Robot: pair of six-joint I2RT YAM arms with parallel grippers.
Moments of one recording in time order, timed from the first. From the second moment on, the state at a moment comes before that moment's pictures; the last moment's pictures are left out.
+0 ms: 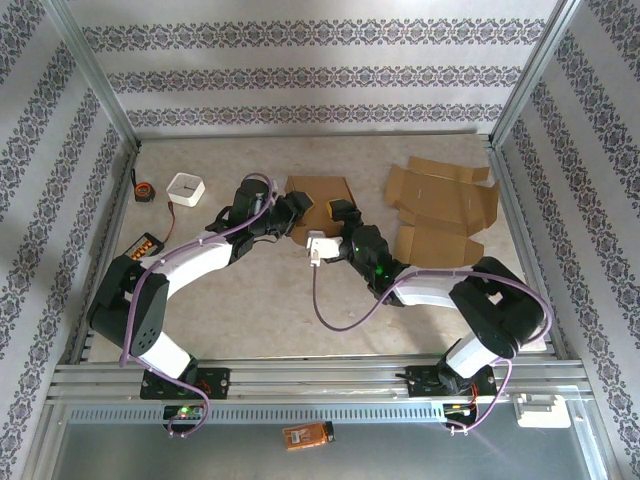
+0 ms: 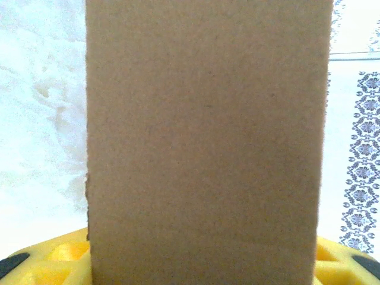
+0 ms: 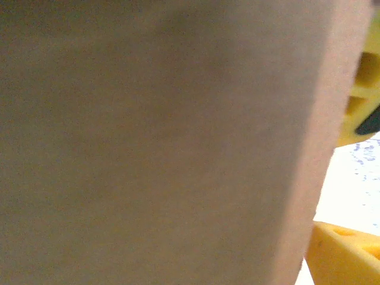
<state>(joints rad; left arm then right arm) -0.46 1.57 0.94 0.17 0.37 -1.30 0.73 1.59 0.62 0.78 0.19 -1.19</state>
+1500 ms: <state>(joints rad) -0.44 0.69 0.94 -0.75 0.30 -0.08 0.72 2.09 1.96 -1.37 -0.17 -0.80</state>
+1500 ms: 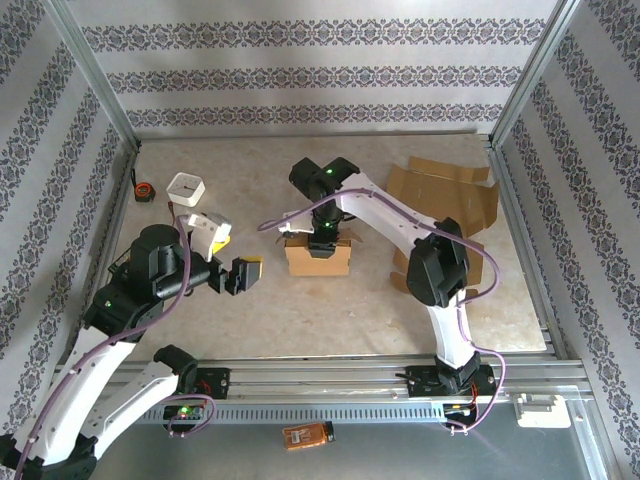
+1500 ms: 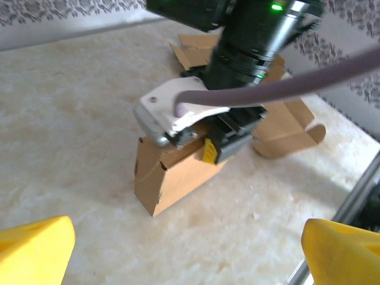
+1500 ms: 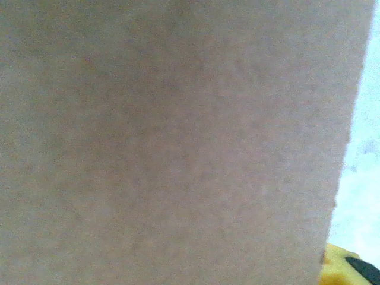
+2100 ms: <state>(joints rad) -0.44 0.72 0.92 -0.84 0.31 0.19 0.74 2.02 2.00 -1.31 -0.19 -0.70</state>
